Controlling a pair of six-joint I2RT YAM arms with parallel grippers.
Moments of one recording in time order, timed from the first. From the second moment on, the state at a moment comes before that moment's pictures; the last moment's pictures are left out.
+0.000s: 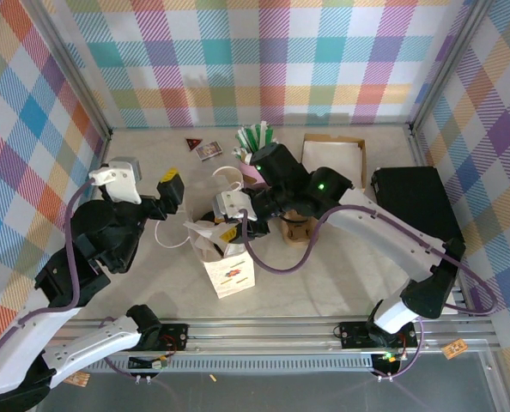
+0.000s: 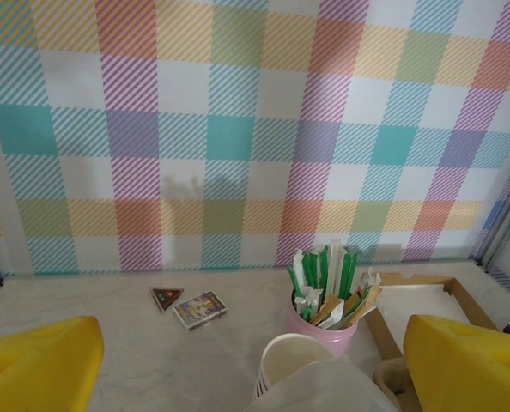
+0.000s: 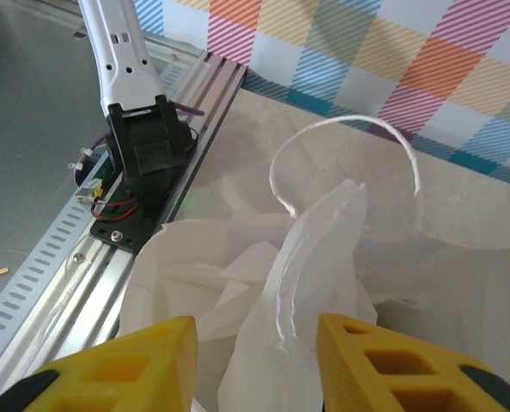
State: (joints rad) left arm -0.79 0.73 1.19 -0.52 -0.63 -0.15; right arm 0.96 1.56 1.69 -0.88 -0.64 -0.77
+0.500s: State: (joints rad) left arm -0.79 0.72 1.19 -0.53 -0.63 -0.15; right arm 0.96 1.67 1.75 -1.05 -0.64 -0.73
